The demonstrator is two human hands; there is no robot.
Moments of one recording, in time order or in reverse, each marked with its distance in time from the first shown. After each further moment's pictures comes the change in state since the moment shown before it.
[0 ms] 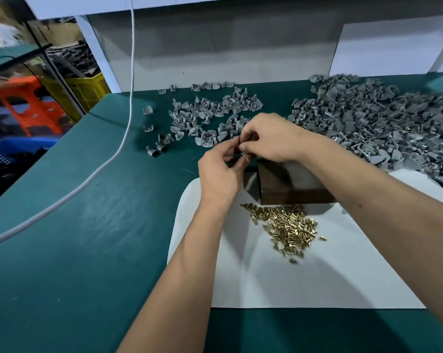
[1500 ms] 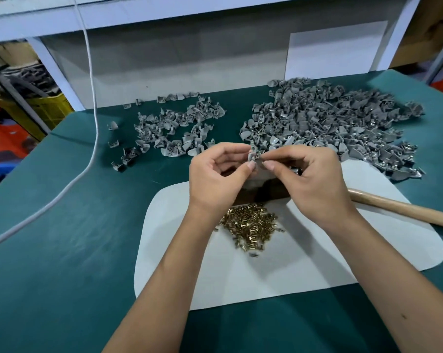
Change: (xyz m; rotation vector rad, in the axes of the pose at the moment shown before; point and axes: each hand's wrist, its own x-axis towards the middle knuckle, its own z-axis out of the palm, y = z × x) left_hand -0.041 0.050 0.024 -0.337 -0.184 0.144; right_hand -0.143 0.038 0.017 0.593 0.688 0.043
